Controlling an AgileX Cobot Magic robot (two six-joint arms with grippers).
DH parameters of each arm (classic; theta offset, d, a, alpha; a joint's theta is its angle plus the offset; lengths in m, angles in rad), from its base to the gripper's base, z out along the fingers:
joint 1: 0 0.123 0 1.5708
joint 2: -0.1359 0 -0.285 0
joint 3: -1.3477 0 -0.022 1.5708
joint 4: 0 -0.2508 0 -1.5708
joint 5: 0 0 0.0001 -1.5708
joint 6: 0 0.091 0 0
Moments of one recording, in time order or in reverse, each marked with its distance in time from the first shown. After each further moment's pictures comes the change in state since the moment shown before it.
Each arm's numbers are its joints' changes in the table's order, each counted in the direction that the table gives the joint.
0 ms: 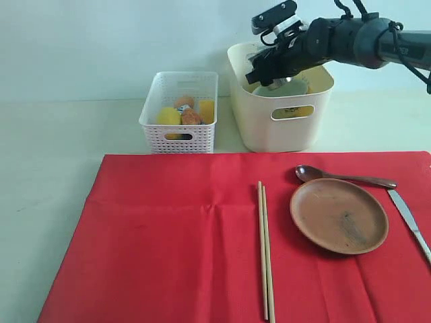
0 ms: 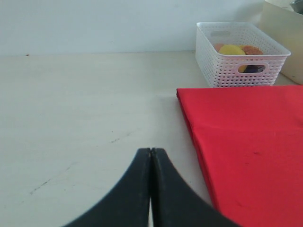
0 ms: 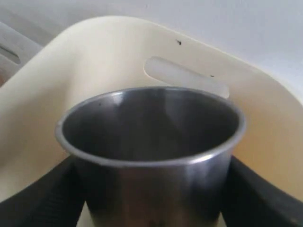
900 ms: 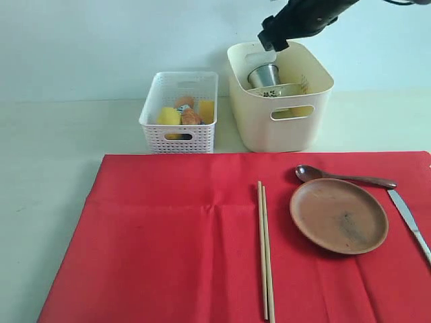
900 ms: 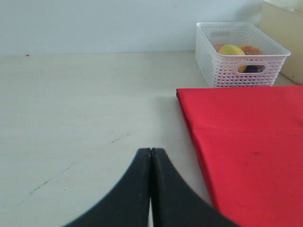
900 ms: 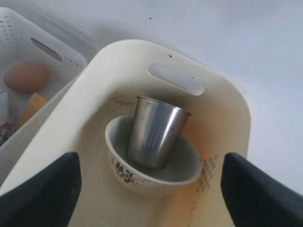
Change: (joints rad) left arm 0.000 0.000 0.000 0.000 0.000 0.000; right arm 0.000 0.241 0.004 0.006 -0.367 -0.001
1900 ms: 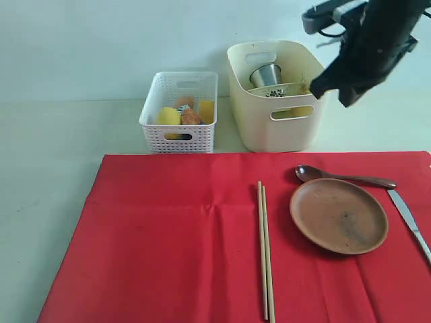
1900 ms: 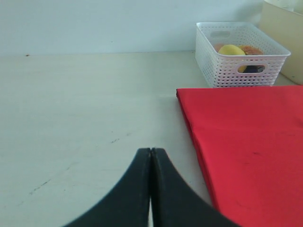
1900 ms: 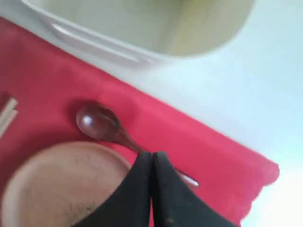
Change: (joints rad) left arm 0.000 0.000 0.000 0.000 0.000 0.000; right arm -0.022 0.272 -0.401 0.193 -0.359 0.185
